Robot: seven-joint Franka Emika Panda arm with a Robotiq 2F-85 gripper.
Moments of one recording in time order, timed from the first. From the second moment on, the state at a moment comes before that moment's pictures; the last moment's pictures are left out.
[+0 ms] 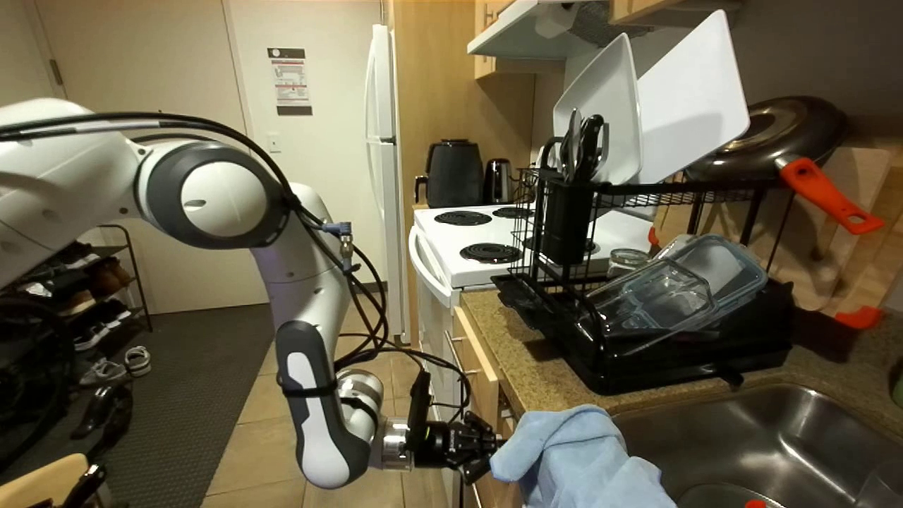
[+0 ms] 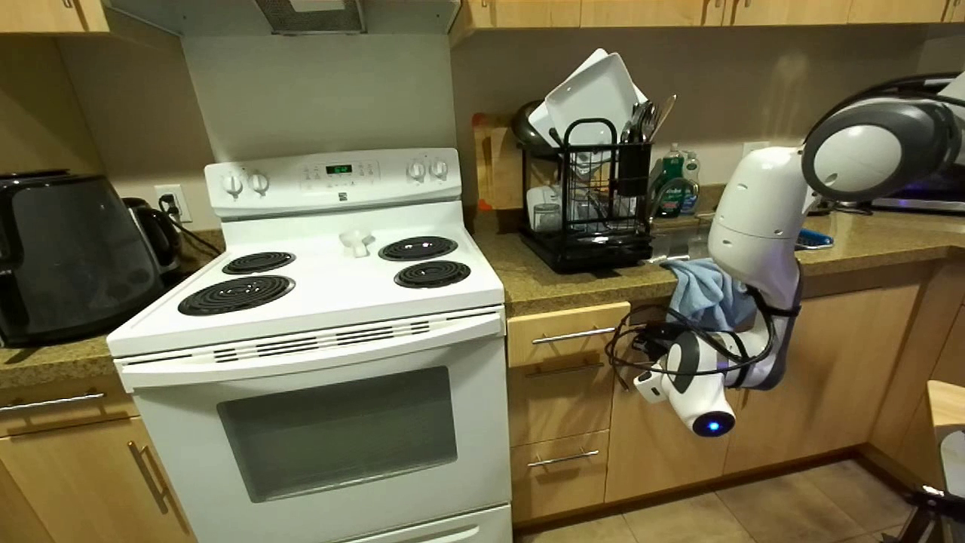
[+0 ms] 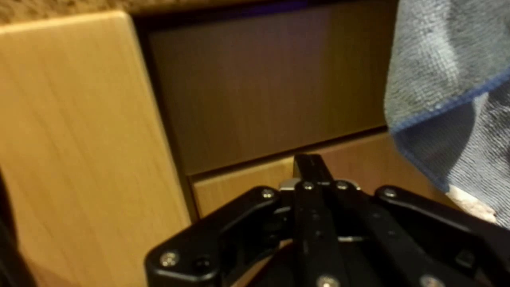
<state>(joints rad) -0.04 1.04 -0.04 -1.95 -2.30 1.73 0.09</state>
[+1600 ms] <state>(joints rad) -0.05 0.63 0.08 -2.24 -2.11 2.05 0.15</state>
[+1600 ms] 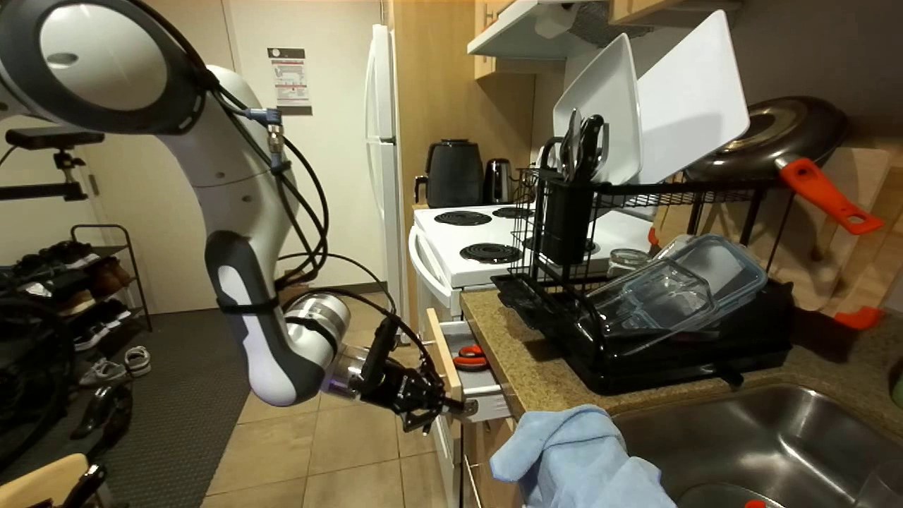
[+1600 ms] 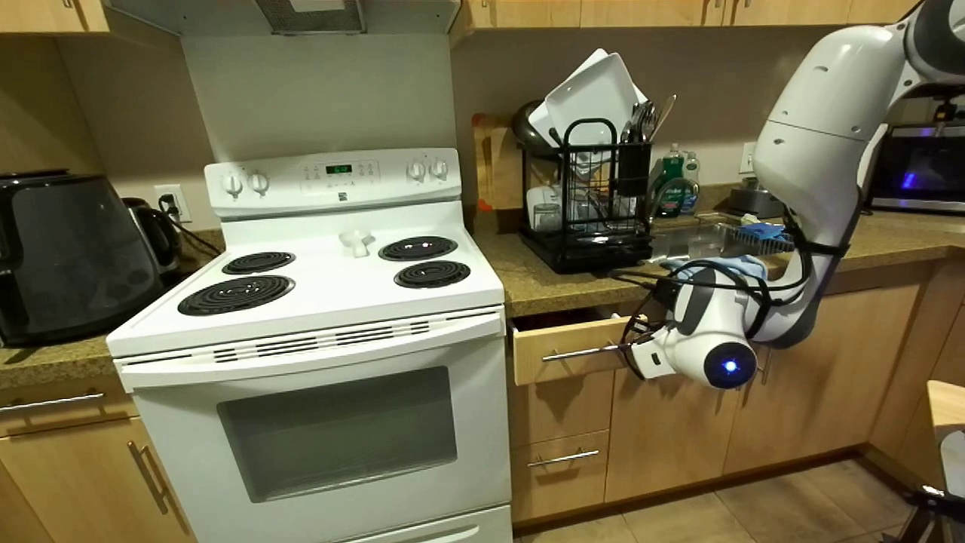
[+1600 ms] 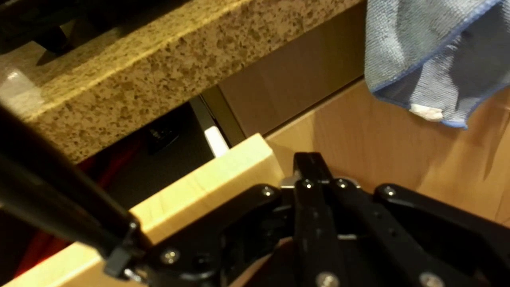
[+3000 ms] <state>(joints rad) 0.02 0.58 0.13 -2.27 -1.77 2.12 0.02</state>
